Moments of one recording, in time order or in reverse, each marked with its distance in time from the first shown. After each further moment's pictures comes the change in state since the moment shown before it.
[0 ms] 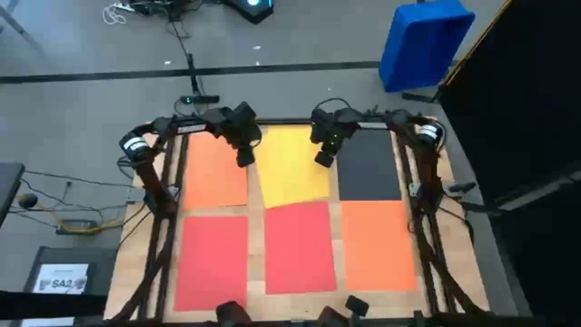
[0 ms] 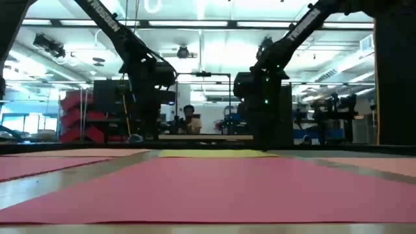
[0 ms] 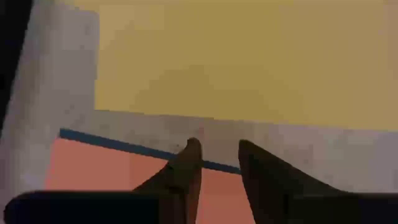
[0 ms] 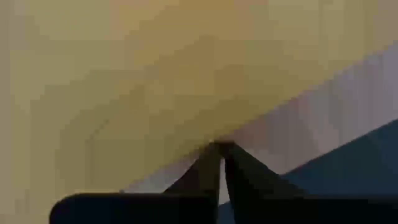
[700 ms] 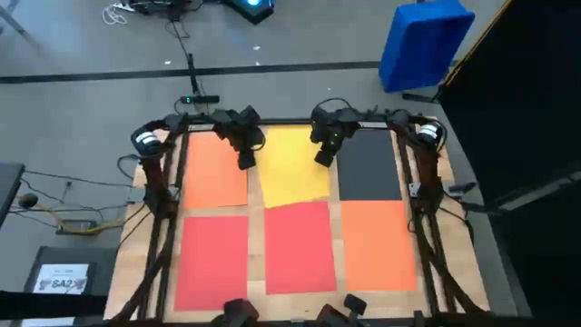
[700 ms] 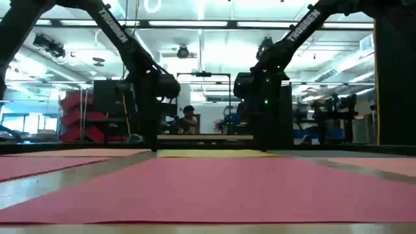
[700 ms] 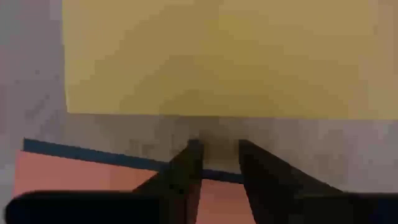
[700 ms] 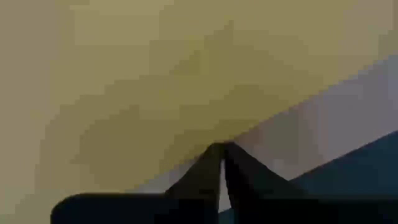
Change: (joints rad) left arm -0.007 0.143 0.045 0.015 -0.021 0.075; right arm -0.001 0.001 -0.007 0.029 -0.018 -0.008
